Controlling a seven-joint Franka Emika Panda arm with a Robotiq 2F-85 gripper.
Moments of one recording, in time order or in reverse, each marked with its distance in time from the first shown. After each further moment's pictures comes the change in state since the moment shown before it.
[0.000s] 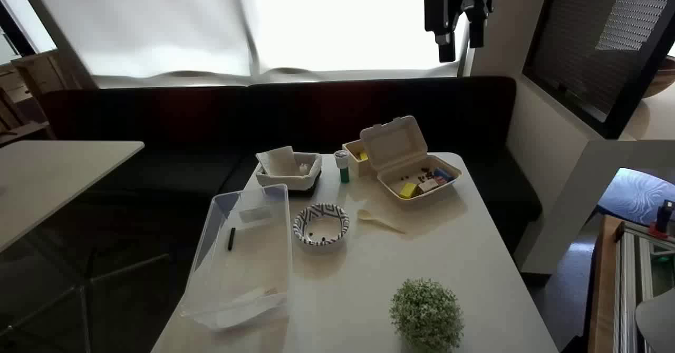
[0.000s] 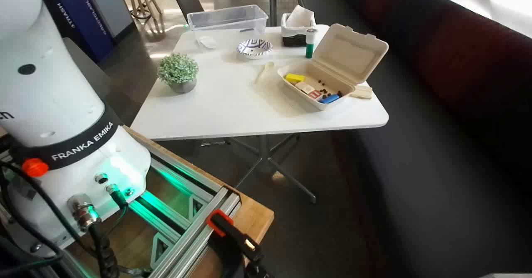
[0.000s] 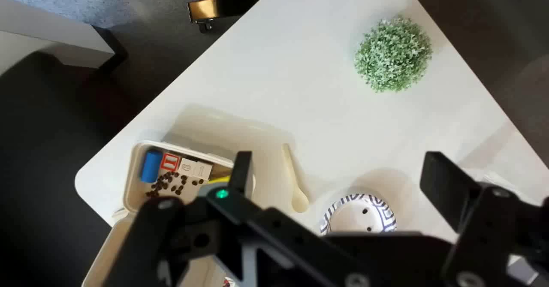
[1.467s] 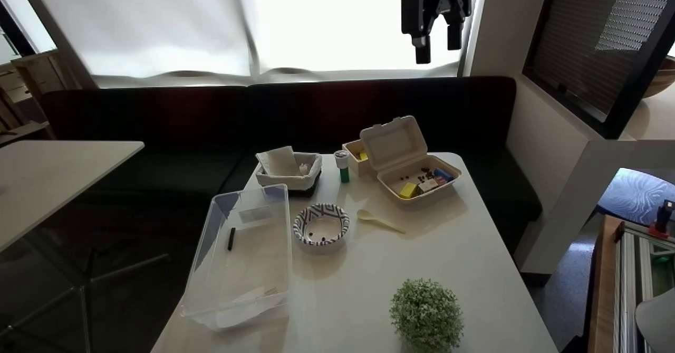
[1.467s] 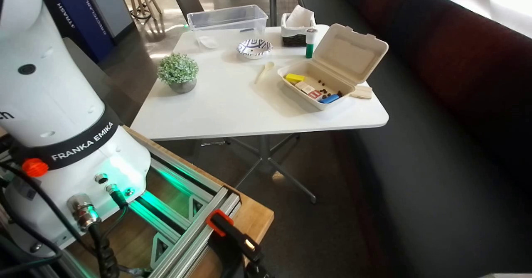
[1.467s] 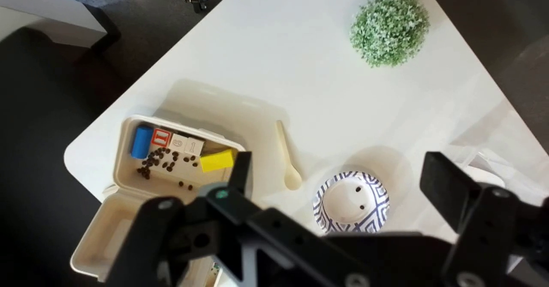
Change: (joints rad) arm 0.002 0.072 0.010 0.054 0.000 0.057 0.000
